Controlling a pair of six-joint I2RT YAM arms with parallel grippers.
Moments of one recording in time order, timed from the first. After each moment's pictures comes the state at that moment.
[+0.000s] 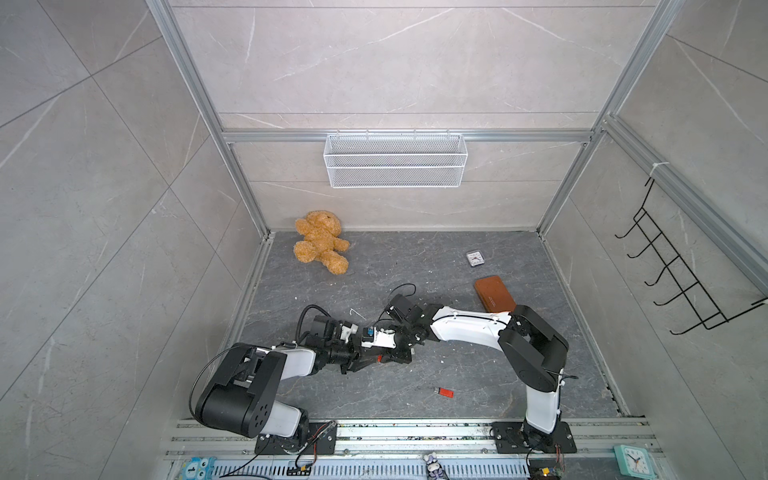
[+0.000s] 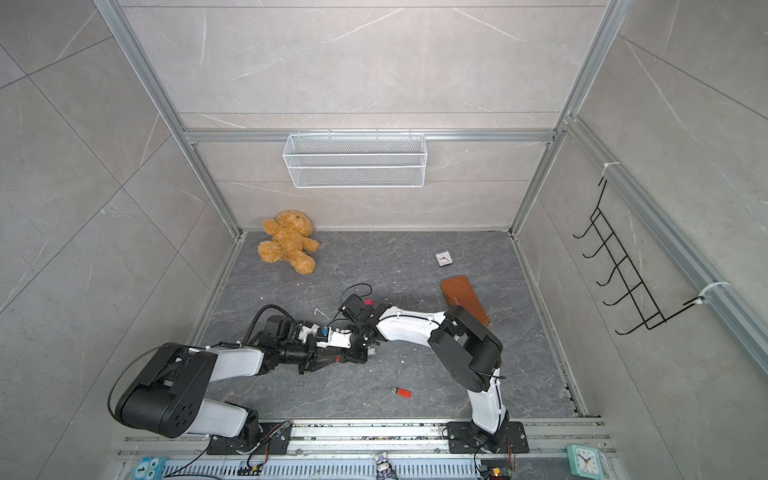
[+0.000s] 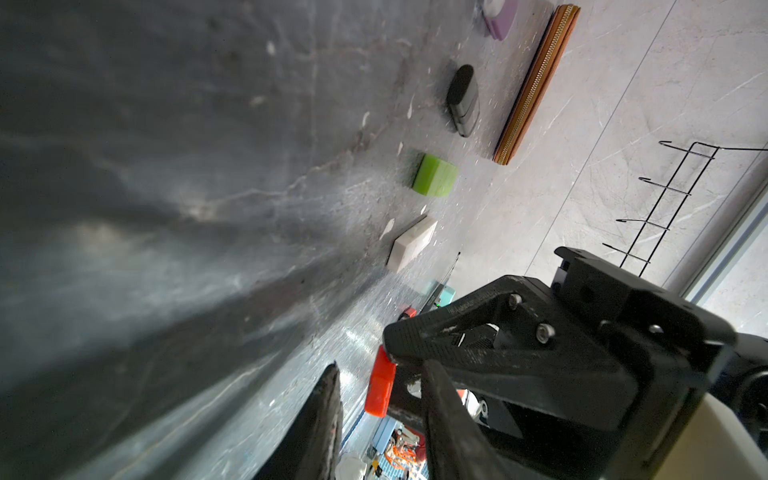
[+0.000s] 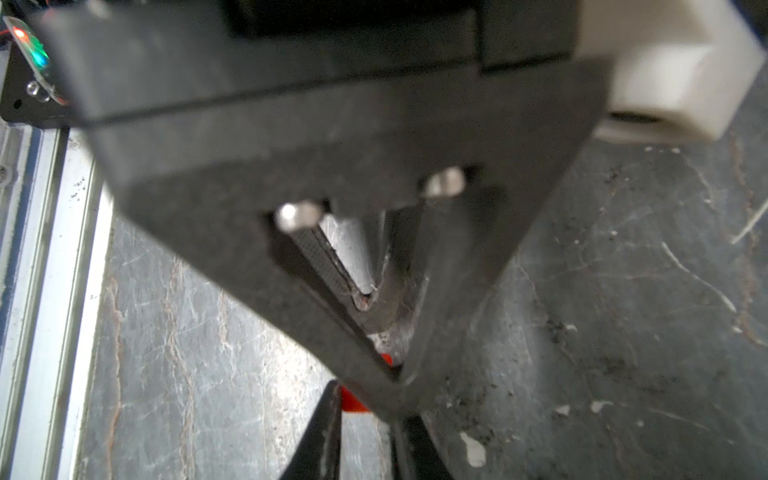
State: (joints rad) left arm -0.30 1.45 0.33 0.18 0.95 -0.96; right arm 0.91 1.94 1.25 -0.45 -0.47 -0.57
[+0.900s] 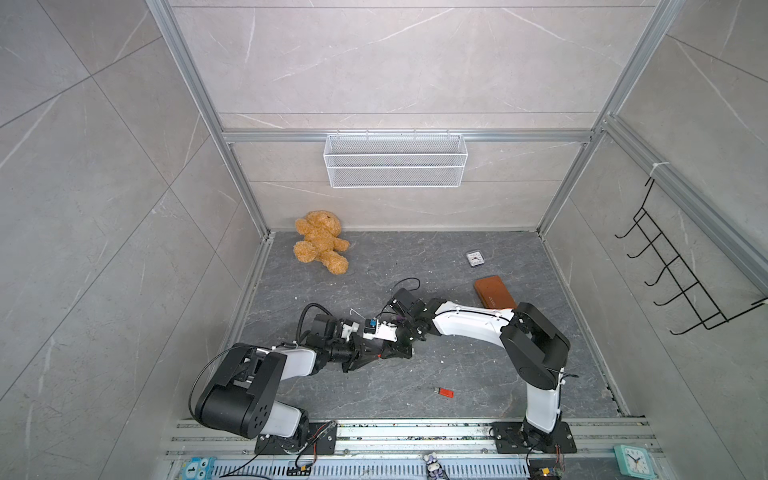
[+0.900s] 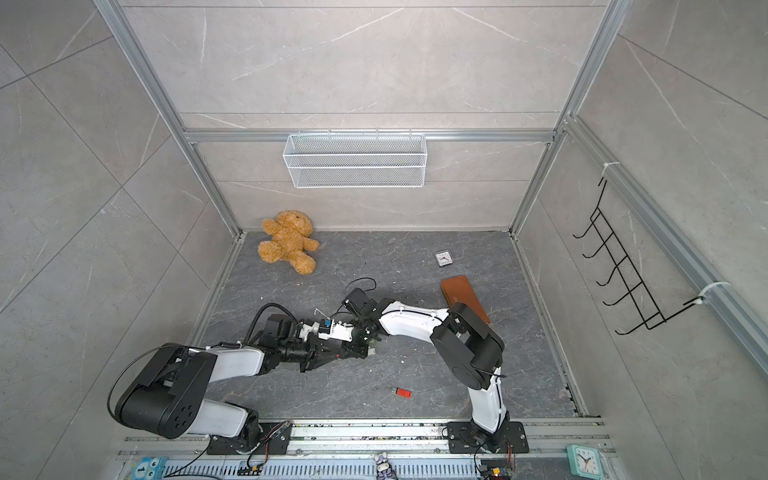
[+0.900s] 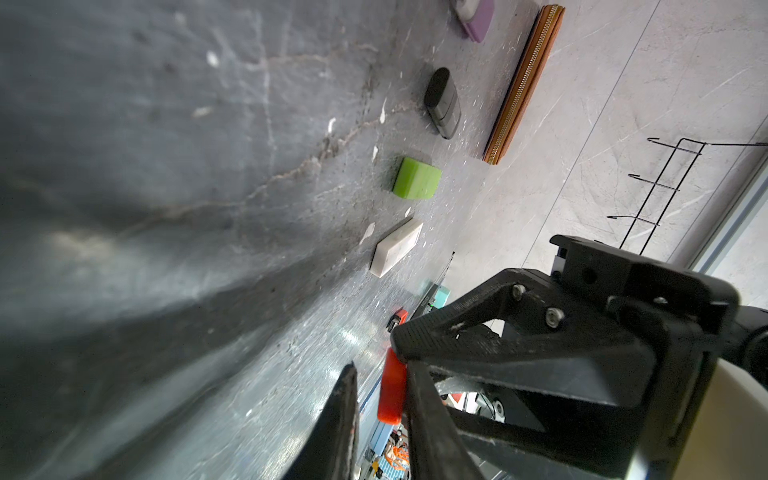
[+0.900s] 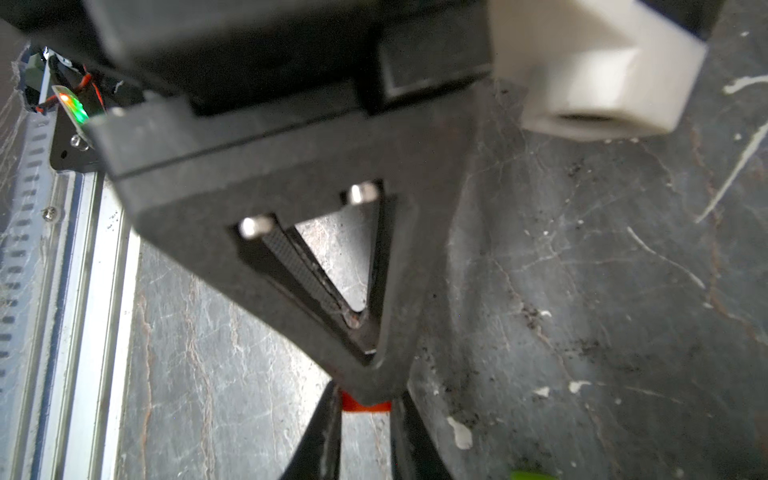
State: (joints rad) left arm -0.32 1.44 0.33 0.22 0.95 -1.00; right arm 0.87 1.94 1.27 -0.47 -0.53 -0.50
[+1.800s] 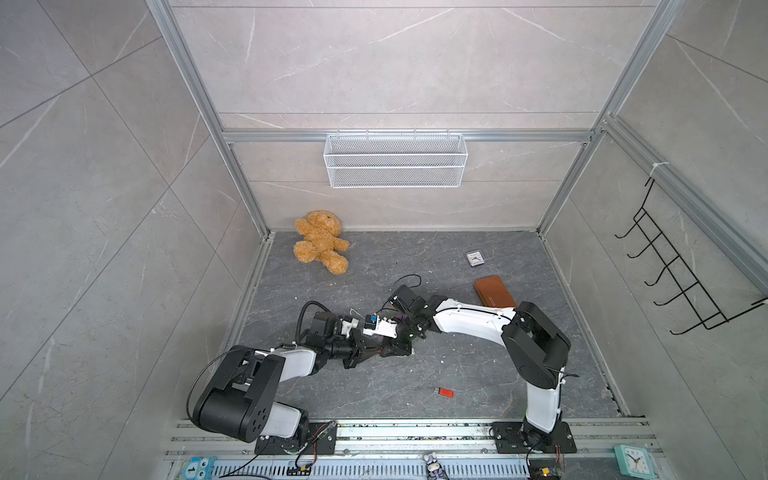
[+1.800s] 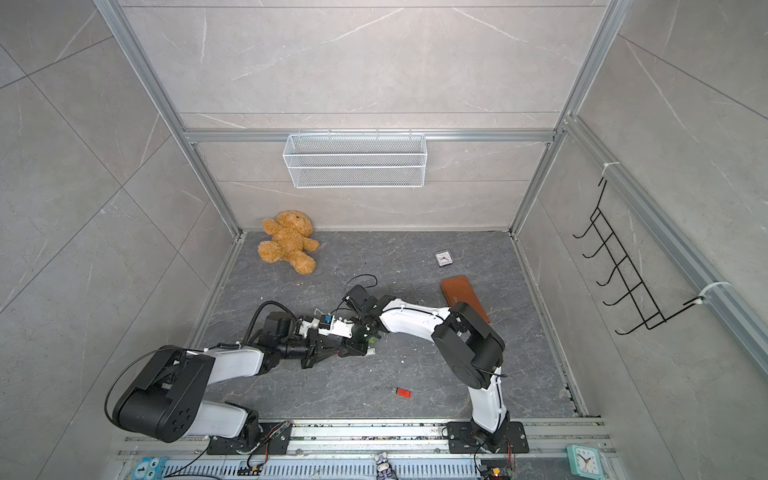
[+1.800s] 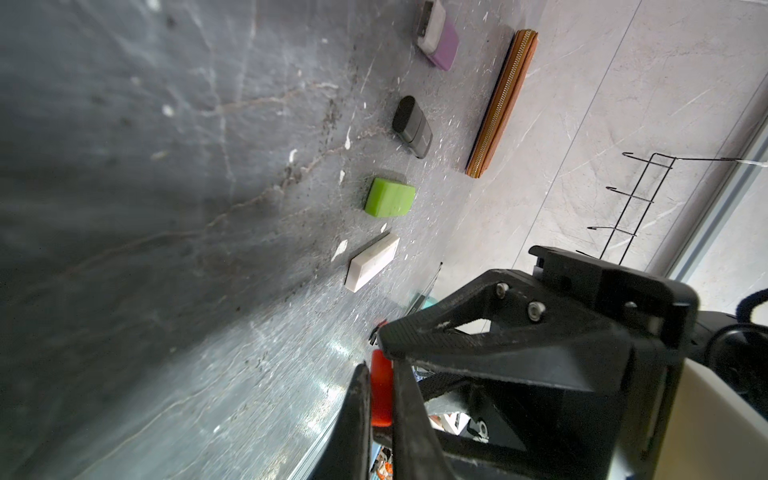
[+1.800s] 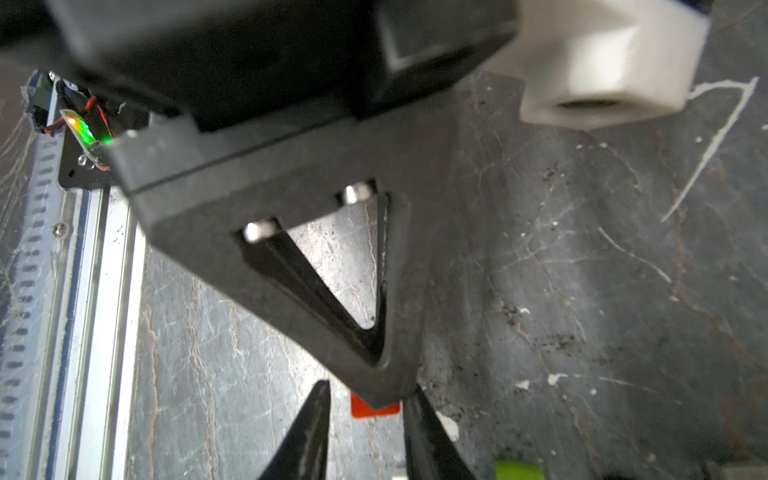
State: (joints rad) left arm -0.32 1.40 0.34 0.24 0.92 -1.05; right arm 0.86 1.94 1.30 -0.49 -0.54 -0.49
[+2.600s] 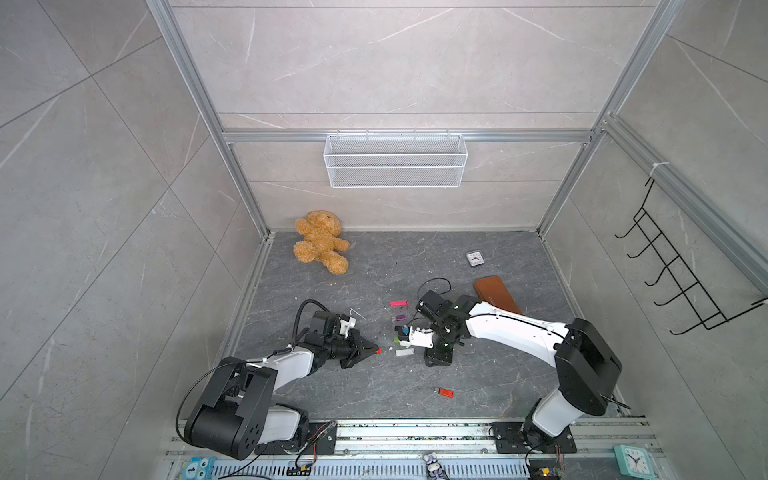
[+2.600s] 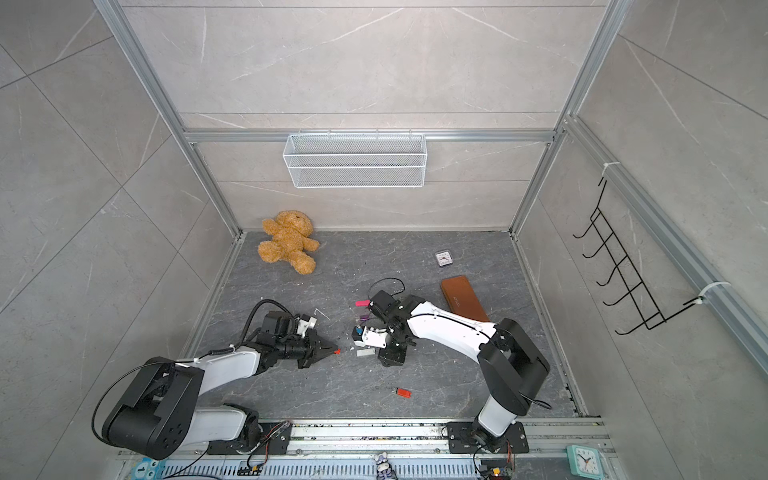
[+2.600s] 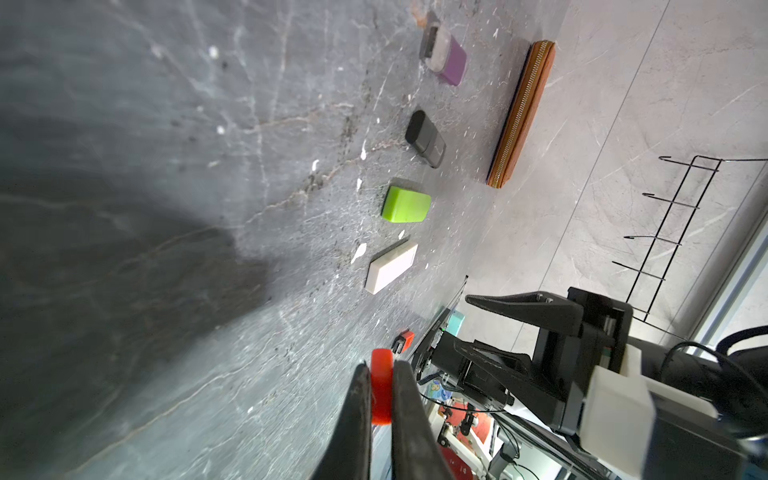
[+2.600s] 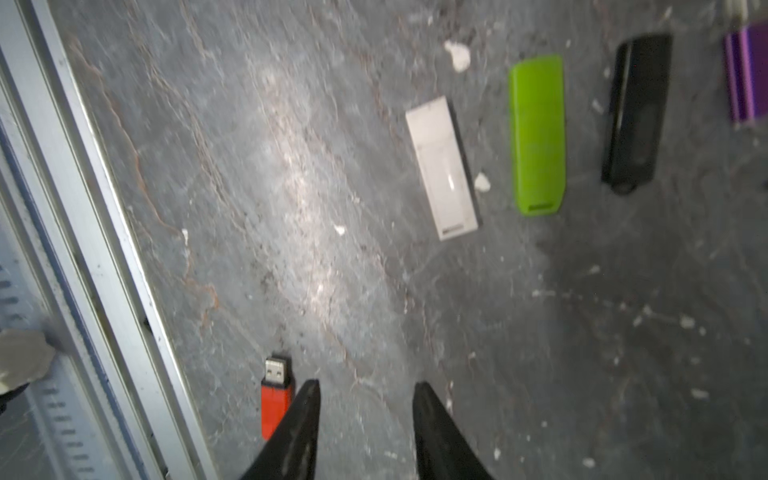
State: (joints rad) left arm -0.32 1.34 0.37 0.11 0.84 -0.96; right arm 0.82 1.62 1.11 -0.93 -0.21 -0.53
